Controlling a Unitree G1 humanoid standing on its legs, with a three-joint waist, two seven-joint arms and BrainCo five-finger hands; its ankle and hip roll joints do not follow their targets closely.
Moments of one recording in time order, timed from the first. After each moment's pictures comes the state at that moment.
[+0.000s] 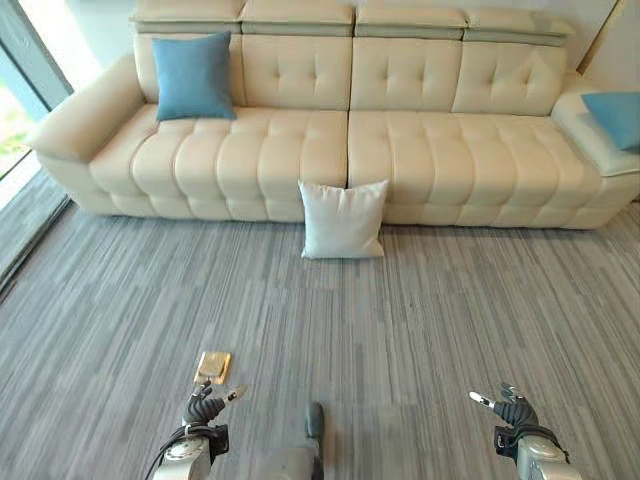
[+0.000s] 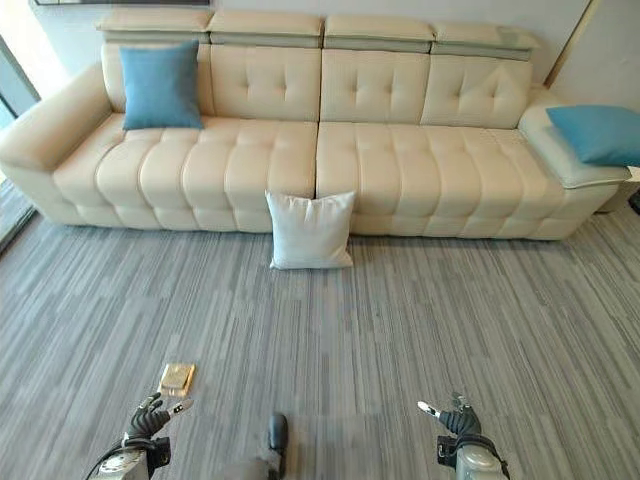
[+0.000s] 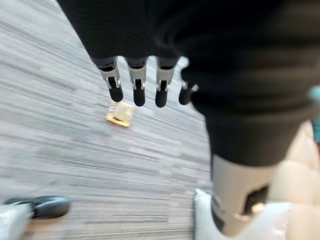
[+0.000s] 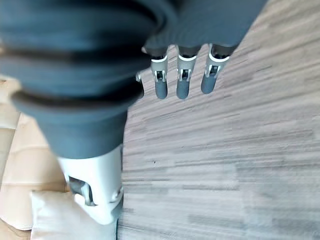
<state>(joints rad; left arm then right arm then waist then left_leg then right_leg) 0.06 0.31 -0.04 0.75 -0.32 0.00 0.20 0.03 -0.34 0.04 0.82 0.29 -0.01 -0.14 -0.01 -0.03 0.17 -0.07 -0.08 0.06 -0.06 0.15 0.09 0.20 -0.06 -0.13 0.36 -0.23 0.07</state>
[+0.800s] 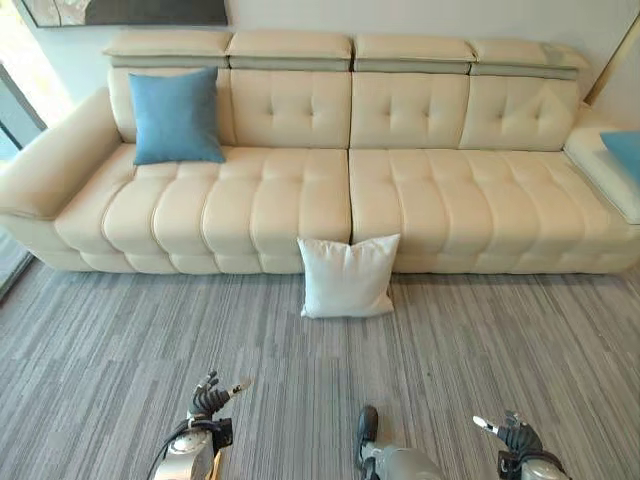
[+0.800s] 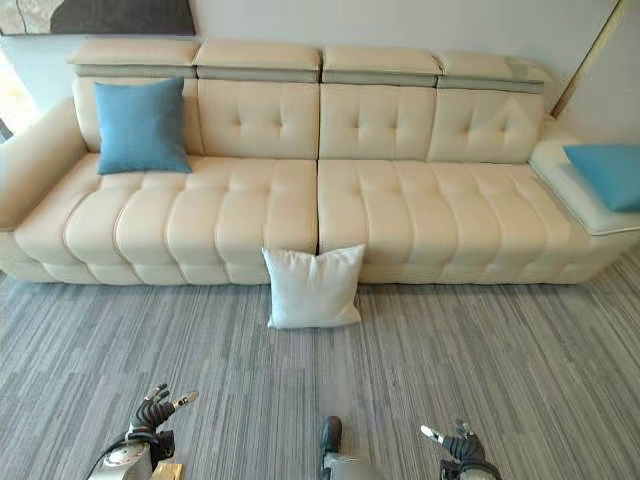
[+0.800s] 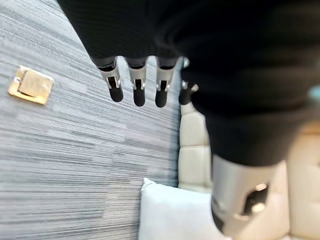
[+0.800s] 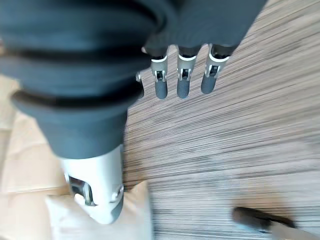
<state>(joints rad) 0.09 0.28 -0.05 0.72 -0.33 0.01 0.17 0.08 -0.35 -0.01 0.86 0.29 0.01 -0.15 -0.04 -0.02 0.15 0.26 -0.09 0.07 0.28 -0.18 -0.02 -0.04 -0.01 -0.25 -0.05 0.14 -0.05</state>
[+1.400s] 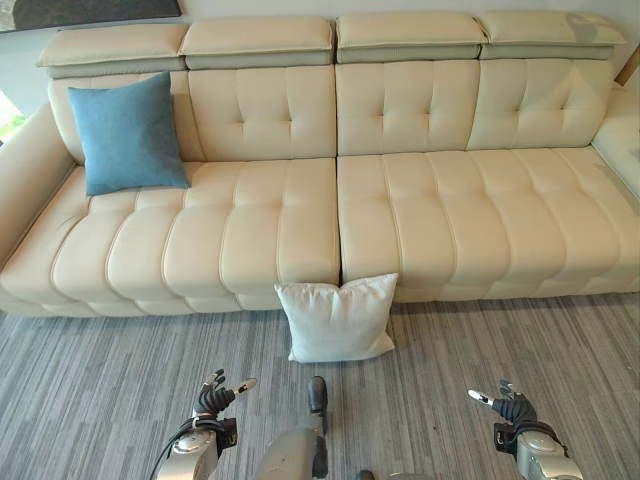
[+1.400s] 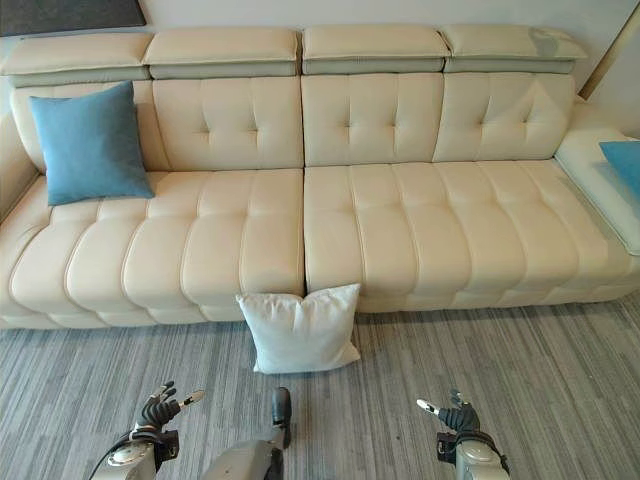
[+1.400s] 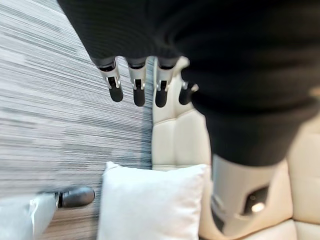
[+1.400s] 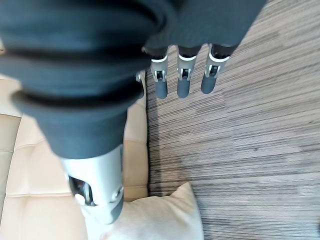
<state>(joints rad) 0.10 0.31 -0.07 0.67 -0.33 0.02 0.17 0.03 -0.37 0.05 0.83 0.29 0.01 -0.15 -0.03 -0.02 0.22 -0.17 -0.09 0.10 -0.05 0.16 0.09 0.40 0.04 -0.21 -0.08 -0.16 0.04</state>
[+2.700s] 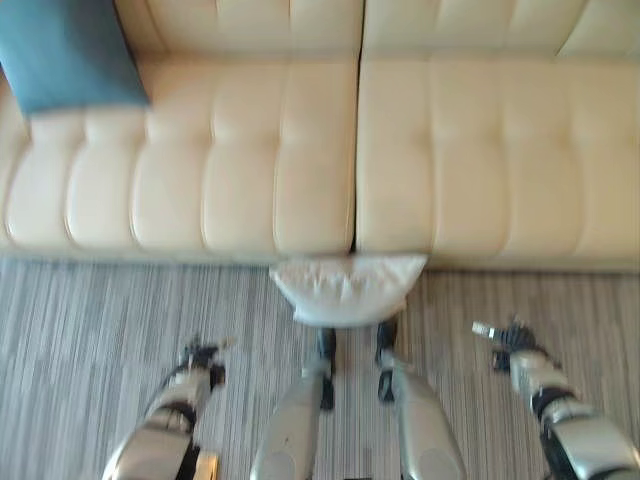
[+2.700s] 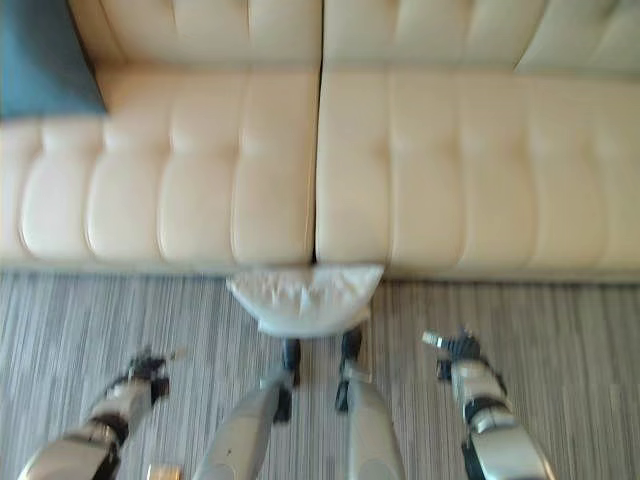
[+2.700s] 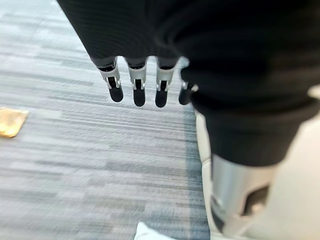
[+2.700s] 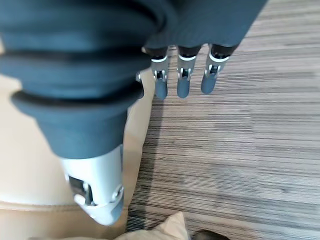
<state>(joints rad) -0.62 0.43 -0.16 1.22 -0.42 -0.03 0.29 -0.71 -0.46 0.12 1.22 0.32 0.00 -0.29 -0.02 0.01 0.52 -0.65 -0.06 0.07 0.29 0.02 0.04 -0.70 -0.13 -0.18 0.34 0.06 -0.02</state>
